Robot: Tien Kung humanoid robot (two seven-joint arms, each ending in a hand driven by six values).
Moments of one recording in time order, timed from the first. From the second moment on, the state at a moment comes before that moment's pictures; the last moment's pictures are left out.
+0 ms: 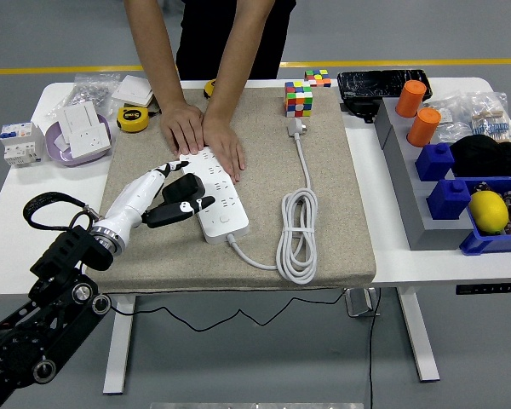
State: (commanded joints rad) left arm -0.24 0.18 -1.07 -1.36 1.92 0.11 0.19; right arm 0.01 -0.10 1.37 0.18 -1.04 0.04 -0.06
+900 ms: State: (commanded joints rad) left arm -0.34 0.21 -0.94 -1.29 1.94 0.05 0.23; right arm 0.02 -0.10 1.37 0.18 -1.03 0.04 -0.06
